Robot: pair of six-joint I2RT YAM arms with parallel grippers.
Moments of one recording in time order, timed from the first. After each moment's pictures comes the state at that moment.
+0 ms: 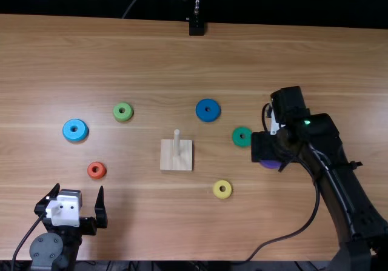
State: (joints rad) left arm -0.05 0.01 0.11 -0.41 -0.01 -0.02; right arm 0.21 1.67 1.34 -1.06 0.02 0.15
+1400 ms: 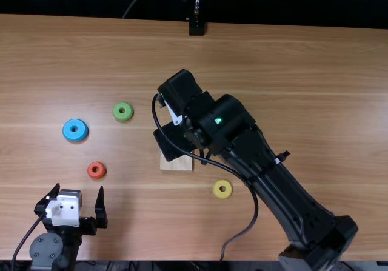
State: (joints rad) left arm -0.05 0.01 0.11 -0.41 -0.01 -0.02; right arm 0.71 1.94 2.05 -1.30 -0.02 0.15
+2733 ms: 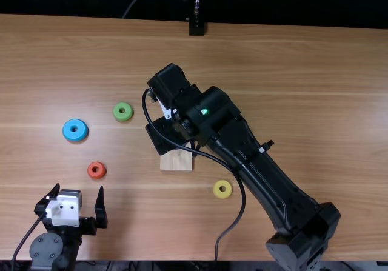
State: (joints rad) left arm -0.05 0.01 0.11 -0.41 -0.01 -0.01; right arm 0.71 2.04 2.14 -1.31 -0.02 0.15
